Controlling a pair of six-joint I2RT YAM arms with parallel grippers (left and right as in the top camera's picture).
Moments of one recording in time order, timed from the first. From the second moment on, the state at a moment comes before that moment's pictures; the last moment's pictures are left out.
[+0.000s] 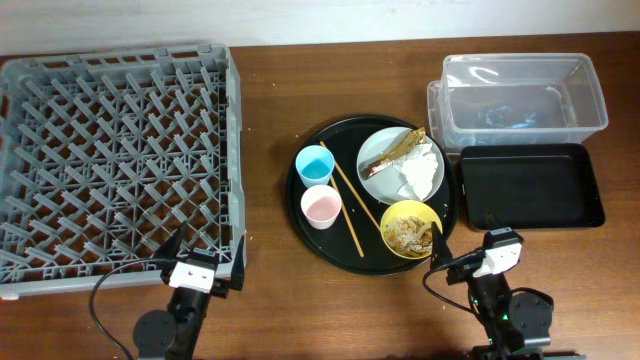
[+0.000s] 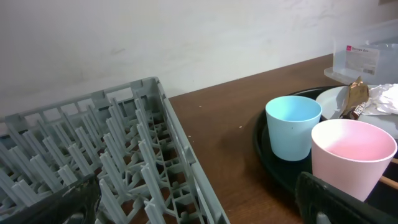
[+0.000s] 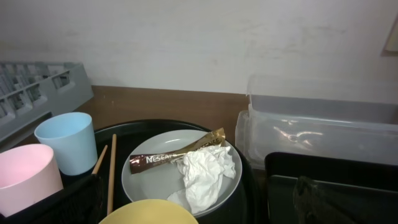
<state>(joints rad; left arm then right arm) -0.03 0.01 0.01 -0.06 0.21 0.18 0.03 0.01 0.01 -0.06 -0.16 0.01</state>
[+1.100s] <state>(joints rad) -0.03 0.80 0.86 -0.54 0.28 0.23 0.03 1.25 1.33 -0.87 -0.44 0.03</state>
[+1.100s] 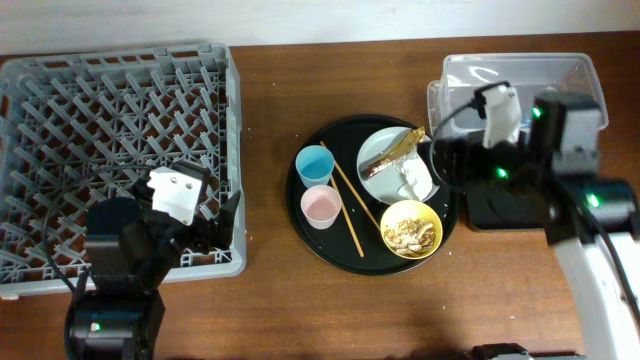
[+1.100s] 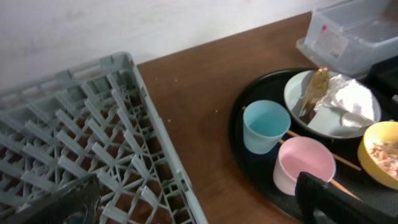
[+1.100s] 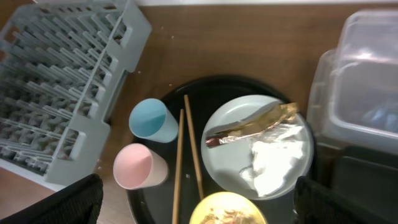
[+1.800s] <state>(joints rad) -0.03 1.06 0.86 -0.56 0.22 0.23 0.21 1.92 1.34 -0.65 0.10 0.71</state>
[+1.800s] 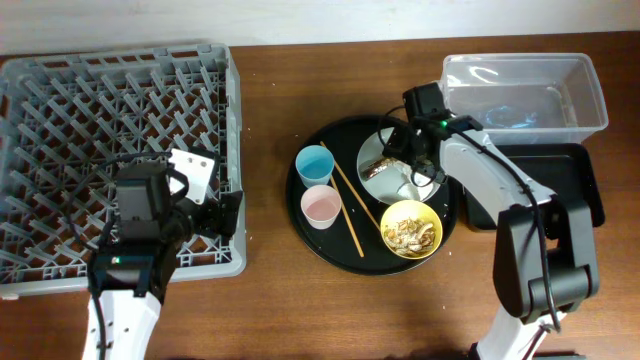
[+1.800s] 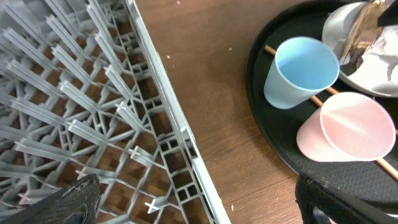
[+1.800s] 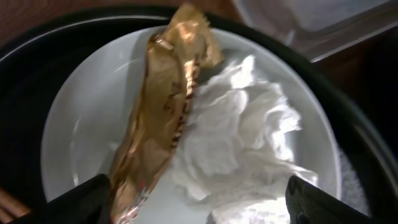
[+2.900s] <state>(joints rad) -0.03 1.14 0.86 -0.56 0.21 0.23 -0.02 2.02 1.91 -0.80 0.36 0.49</state>
